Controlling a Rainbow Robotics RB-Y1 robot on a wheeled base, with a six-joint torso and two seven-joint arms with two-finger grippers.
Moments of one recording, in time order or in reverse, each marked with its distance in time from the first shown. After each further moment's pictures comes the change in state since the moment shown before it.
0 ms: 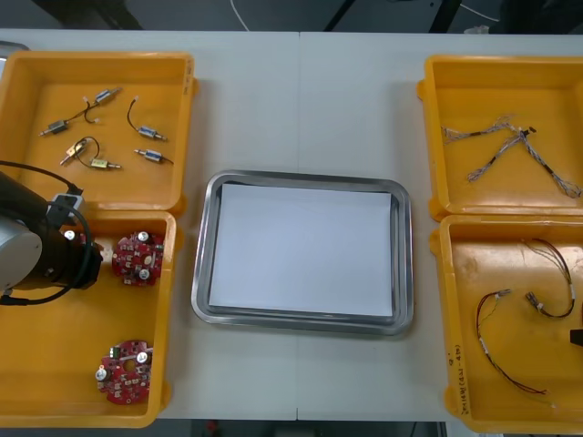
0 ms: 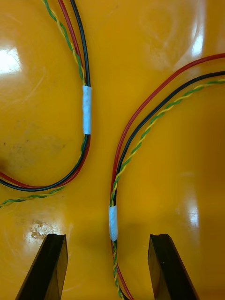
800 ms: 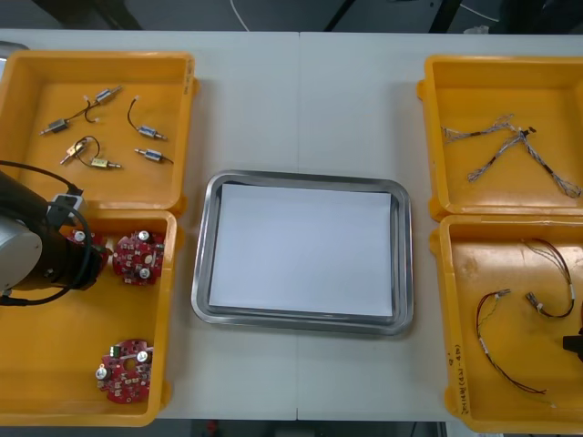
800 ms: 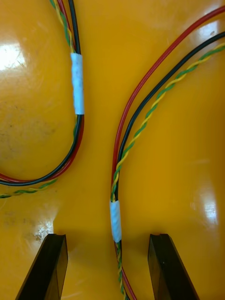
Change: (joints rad) right arm 0.000 0.000 0.029 0.054 -0.034 -0.043 0.000; left arm 0.000 0.000 0.001 -0.013 0.002 0.023 0.000
